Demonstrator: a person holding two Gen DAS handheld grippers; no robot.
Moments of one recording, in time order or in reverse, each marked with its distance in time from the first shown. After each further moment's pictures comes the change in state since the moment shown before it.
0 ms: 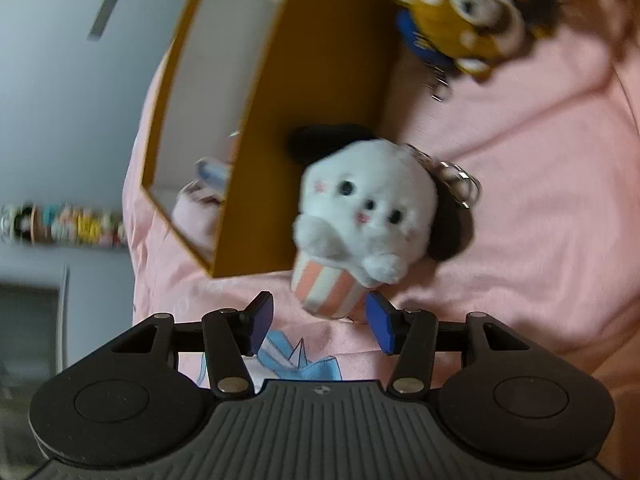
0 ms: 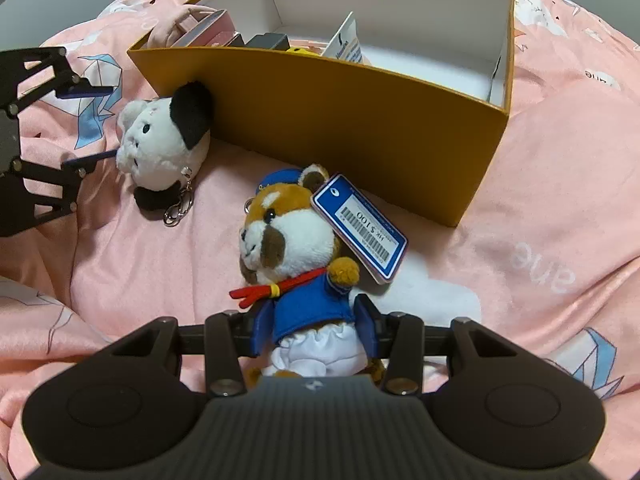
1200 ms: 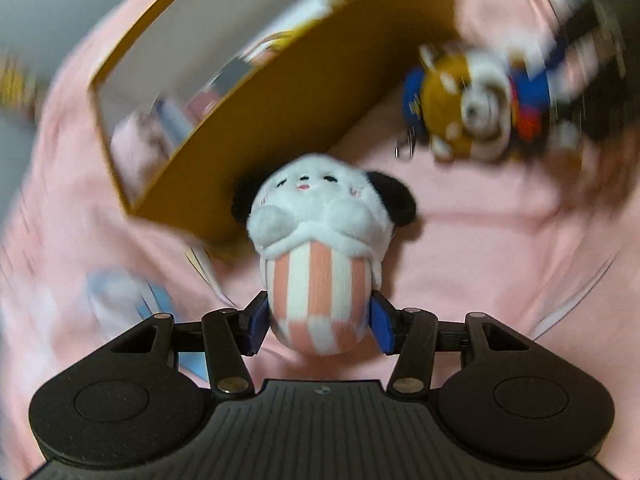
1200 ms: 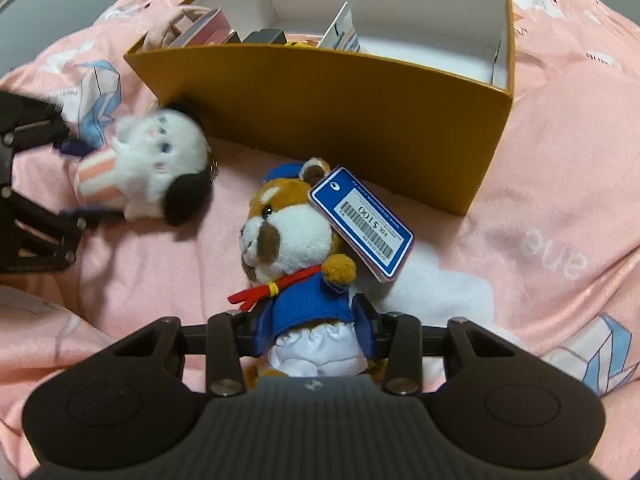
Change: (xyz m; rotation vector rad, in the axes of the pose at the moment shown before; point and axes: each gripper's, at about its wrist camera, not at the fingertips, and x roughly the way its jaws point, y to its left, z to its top) left arm -0.010 0.049 0.014 -0.576 0.079 -0.455; right arm -0.001 -0.005 -0.003 0.058 0.013 0.040
